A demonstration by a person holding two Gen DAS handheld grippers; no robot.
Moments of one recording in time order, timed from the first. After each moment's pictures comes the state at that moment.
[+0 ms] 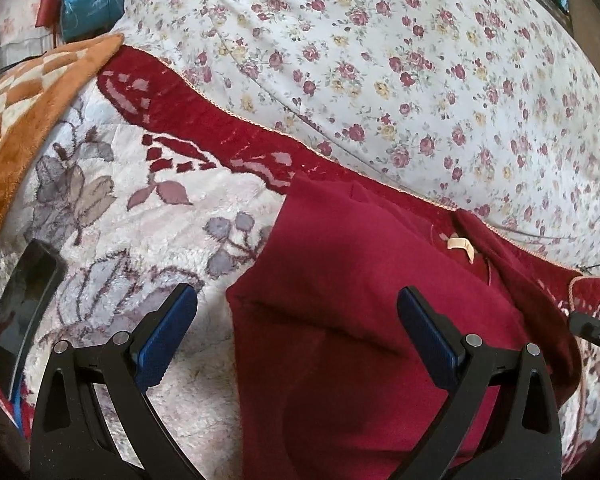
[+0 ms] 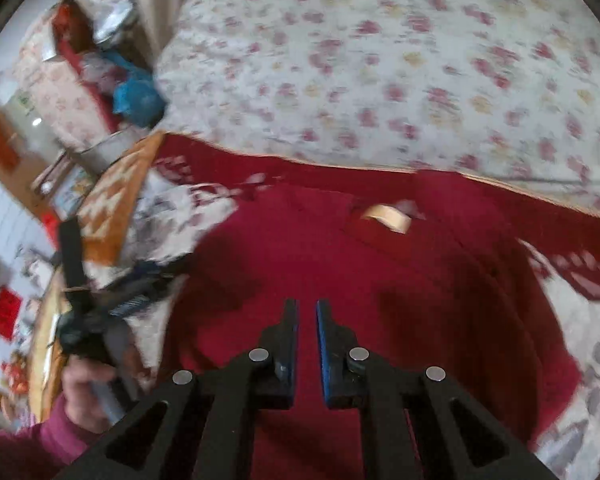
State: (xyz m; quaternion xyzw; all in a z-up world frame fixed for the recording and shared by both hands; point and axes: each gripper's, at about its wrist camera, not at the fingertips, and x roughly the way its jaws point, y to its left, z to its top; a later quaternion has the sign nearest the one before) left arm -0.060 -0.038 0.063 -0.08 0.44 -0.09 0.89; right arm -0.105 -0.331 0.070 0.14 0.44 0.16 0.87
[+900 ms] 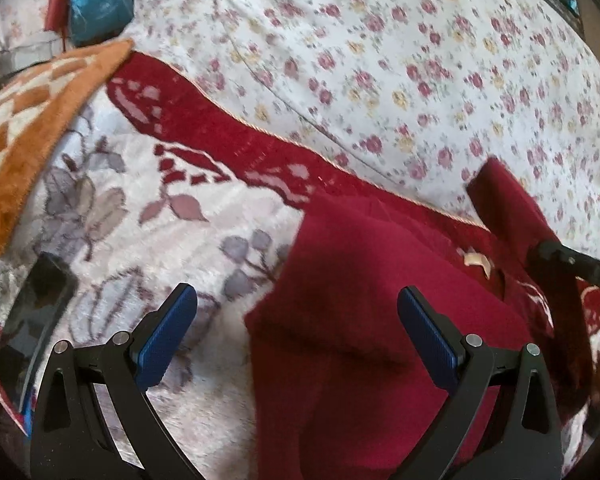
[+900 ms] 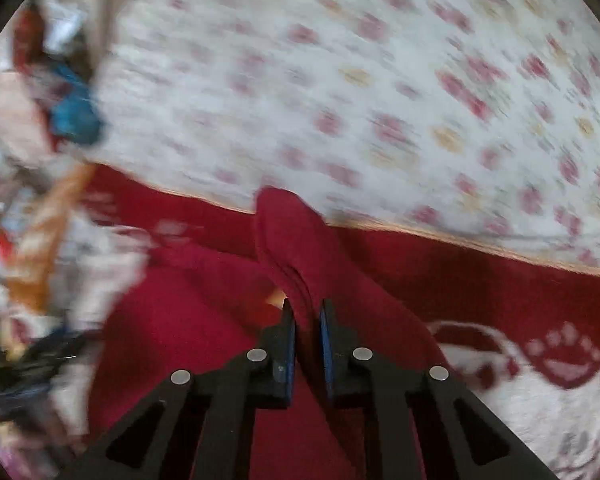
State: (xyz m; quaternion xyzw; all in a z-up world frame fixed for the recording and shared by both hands) left arm -0.047 -0.031 0.067 -0.07 0.42 -0.05 0.90; right arm -0.017 -0.355 0.067 0.11 0.41 0.12 0.90
